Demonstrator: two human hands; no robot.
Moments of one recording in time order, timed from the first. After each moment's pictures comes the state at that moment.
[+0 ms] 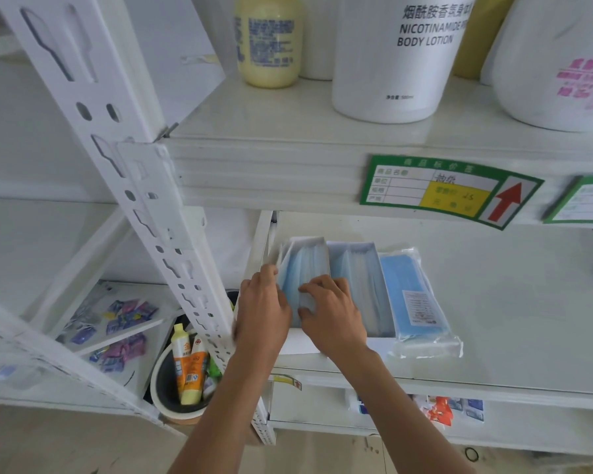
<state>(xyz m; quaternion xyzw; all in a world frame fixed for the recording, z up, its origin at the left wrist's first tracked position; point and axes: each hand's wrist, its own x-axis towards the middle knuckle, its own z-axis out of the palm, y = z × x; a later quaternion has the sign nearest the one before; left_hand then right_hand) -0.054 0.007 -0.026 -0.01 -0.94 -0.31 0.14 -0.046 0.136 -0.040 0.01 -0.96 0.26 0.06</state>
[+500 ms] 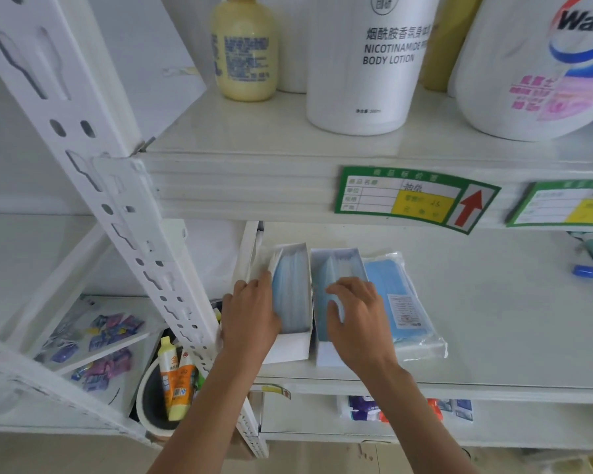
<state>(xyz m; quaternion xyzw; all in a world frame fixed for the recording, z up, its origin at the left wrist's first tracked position) -0.062 0.009 -0.016 -0.06 -0.98 -0.13 0.11 -0.015 0.183 -0.015 -0.02 -0.95 0.27 0.18</state>
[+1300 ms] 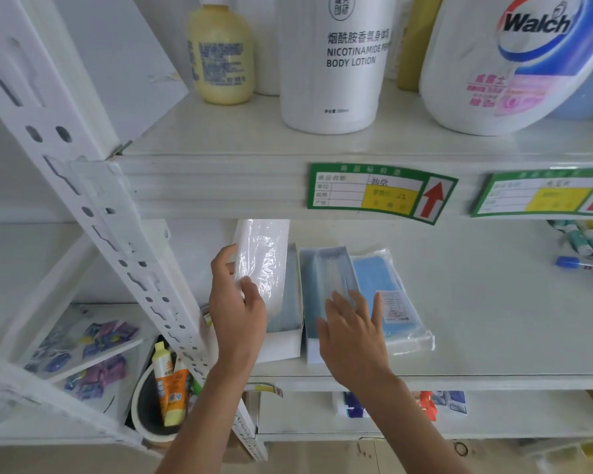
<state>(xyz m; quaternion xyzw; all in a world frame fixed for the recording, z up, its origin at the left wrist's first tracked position) -0.040 0.020 0.007 0.00 -0.80 -0.54 0.26 0.008 0.186 -0.024 -0.03 -1.00 0.07 0.04</state>
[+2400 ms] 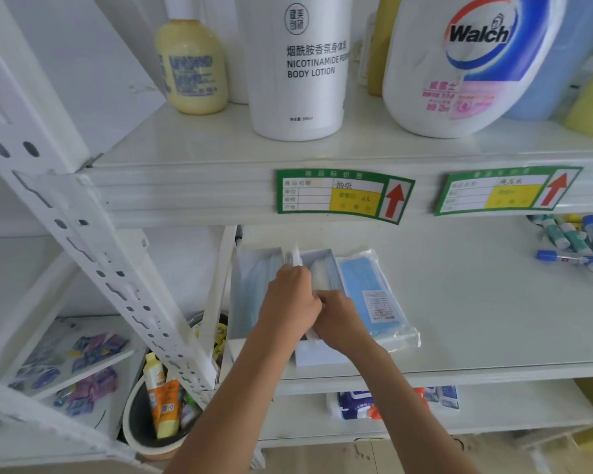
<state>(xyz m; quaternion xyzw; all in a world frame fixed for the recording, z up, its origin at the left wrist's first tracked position) -0.054 0.097 0.039 -0.12 -0.97 -0.23 -0.02 -0.025 0.197 -0.003 -0.11 -0.87 0.48 -0.02</state>
